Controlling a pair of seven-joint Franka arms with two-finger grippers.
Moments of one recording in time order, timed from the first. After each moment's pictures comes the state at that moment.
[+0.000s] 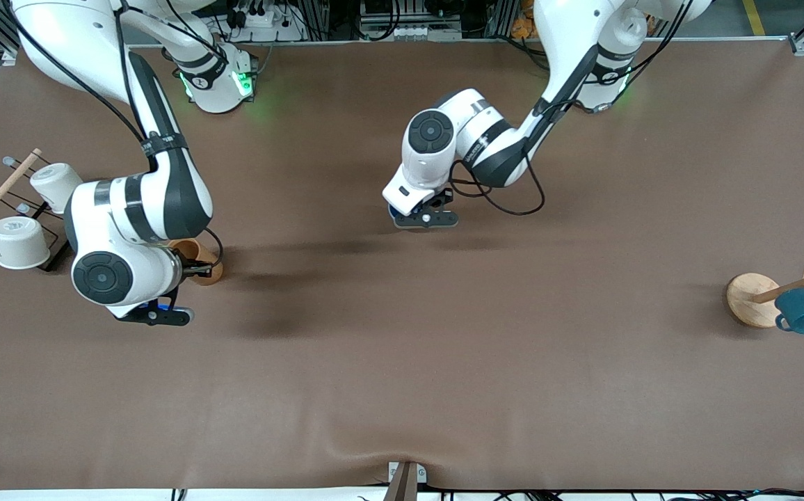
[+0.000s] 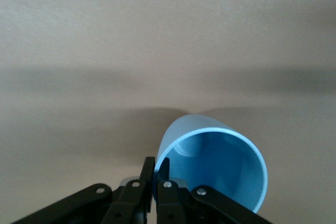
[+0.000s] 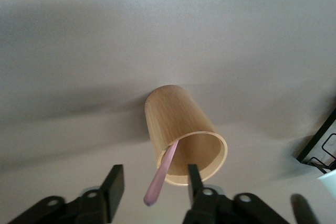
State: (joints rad) left arm -0.56 0.52 -0.32 -1.78 0.06 2.23 -0.91; right arm 0.29 0.51 -0.12 -1.53 -0.06 1.65 0.28
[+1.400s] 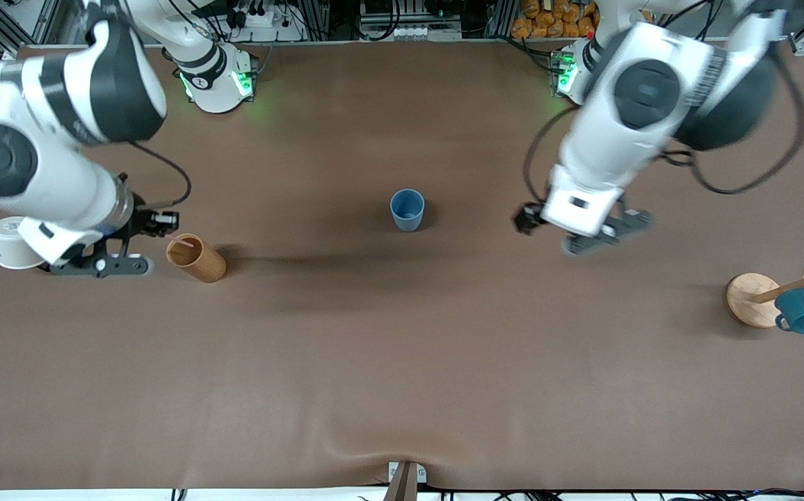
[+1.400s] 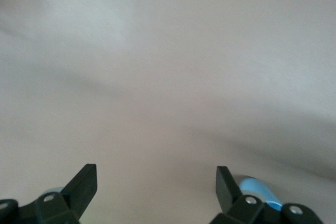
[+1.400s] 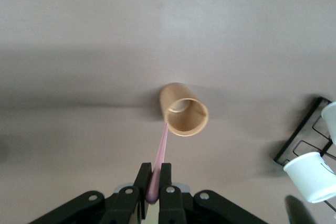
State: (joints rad) left arm -0.15 0.24 -0.29 -1.56 0.07 1.73 -0.75; right arm 0.35 0.24 -0.10 -1.48 -0.06 1.52 0.18
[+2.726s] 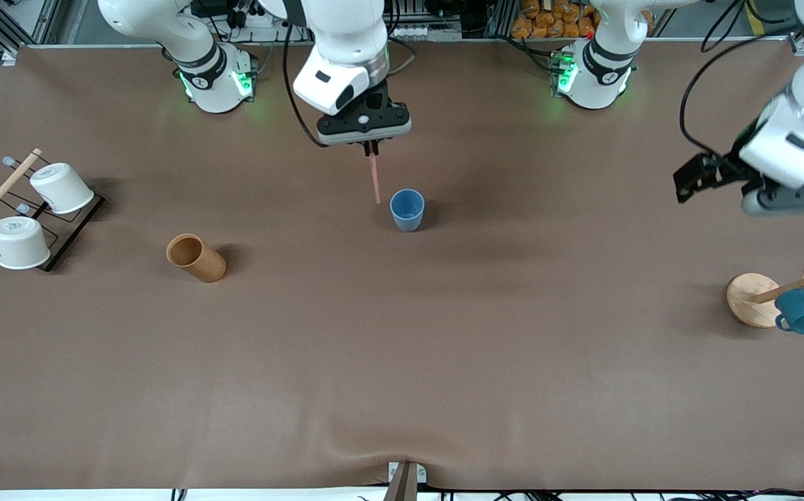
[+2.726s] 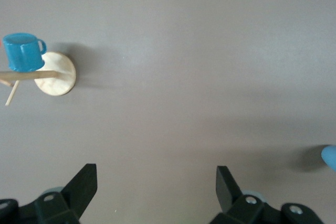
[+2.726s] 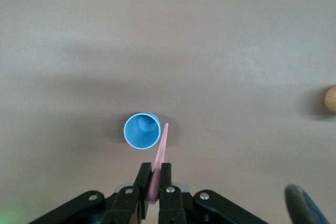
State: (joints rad) left arm -0.04 0.01 -0.14 -1.54 0.07 1.55 -0.20; right arm 0.89 0.25 -0.08 -1.44 0.02 1.75 0.72
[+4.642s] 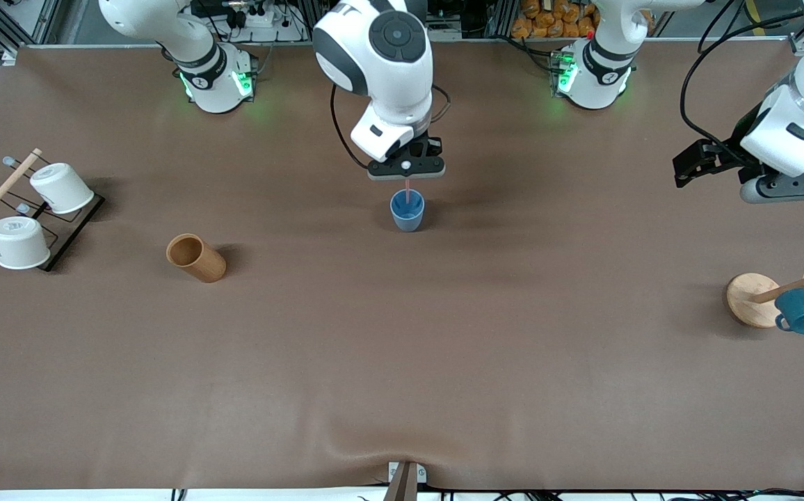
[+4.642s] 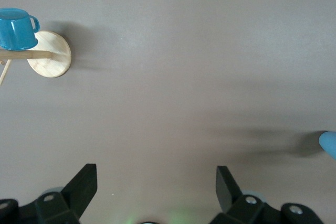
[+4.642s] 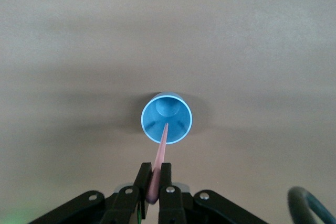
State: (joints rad) left arm -0.08 0.01 -0.07 -1.57 0.04 1.52 -0.20; right arm 0.94 0.43 -0.07 -1.45 0.10 1.85 0.81
